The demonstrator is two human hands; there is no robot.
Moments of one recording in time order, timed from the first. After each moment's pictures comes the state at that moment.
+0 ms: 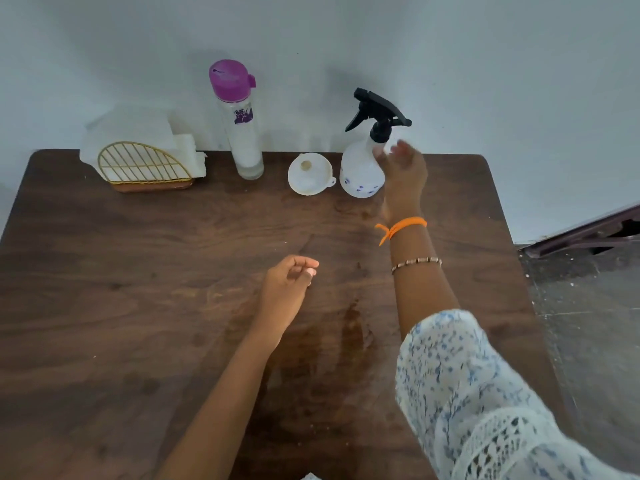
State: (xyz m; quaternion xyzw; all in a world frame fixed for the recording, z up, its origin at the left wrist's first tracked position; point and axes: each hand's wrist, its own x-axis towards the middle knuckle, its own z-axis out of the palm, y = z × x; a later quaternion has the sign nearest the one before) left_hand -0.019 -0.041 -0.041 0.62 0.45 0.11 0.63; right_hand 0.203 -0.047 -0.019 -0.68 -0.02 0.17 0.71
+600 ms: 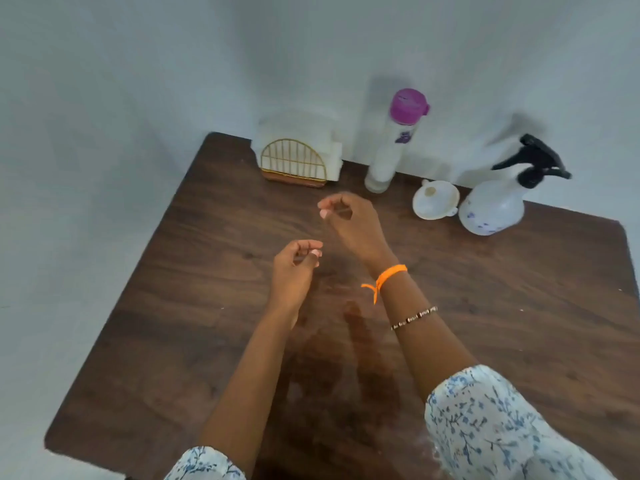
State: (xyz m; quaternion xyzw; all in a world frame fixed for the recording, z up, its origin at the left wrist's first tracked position) left_hand -0.128 0.044 -0.033 0.50 0.55 0.29 0.60; right_hand -0.005 0.052 -0.007 -0.71 -0.42 0.33 0.45
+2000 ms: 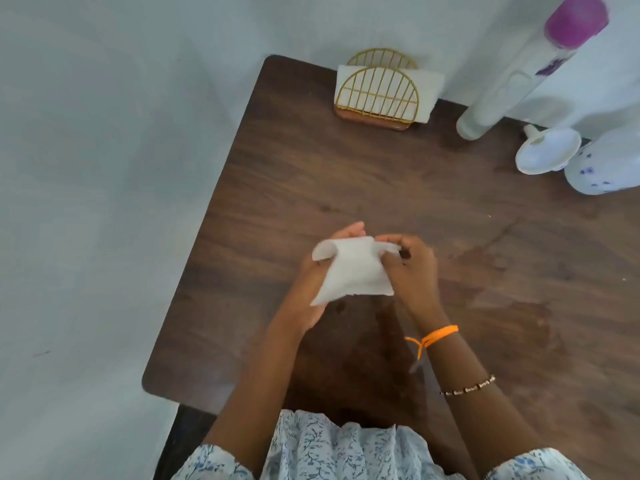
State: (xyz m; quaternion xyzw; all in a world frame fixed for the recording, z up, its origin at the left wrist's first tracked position) left_hand -0.255 0.055 -0.048 0.38 0.41 0.21 0.80; right_hand -0.120 -0.002 -0.061 -0.80 -0.32 0.32 0.40
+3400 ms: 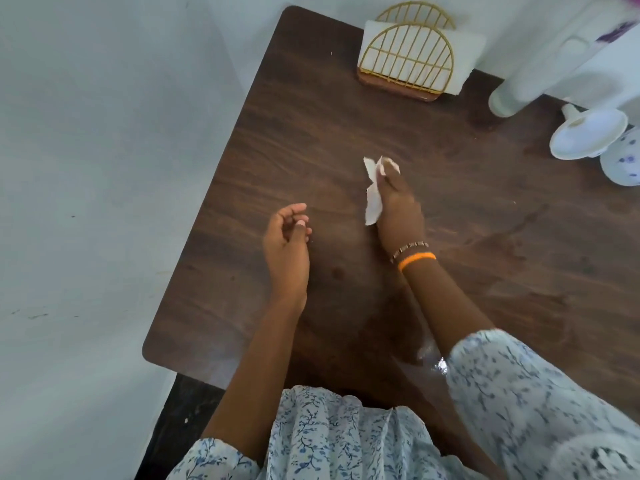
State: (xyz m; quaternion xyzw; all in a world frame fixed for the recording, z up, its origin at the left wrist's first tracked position) left_hand -0.276 0.063 -0.071 0.36 0.65 0.38 0.55; right_hand -0.114 0.060 -0.121 -0.80 -0.54 0.16 0.20
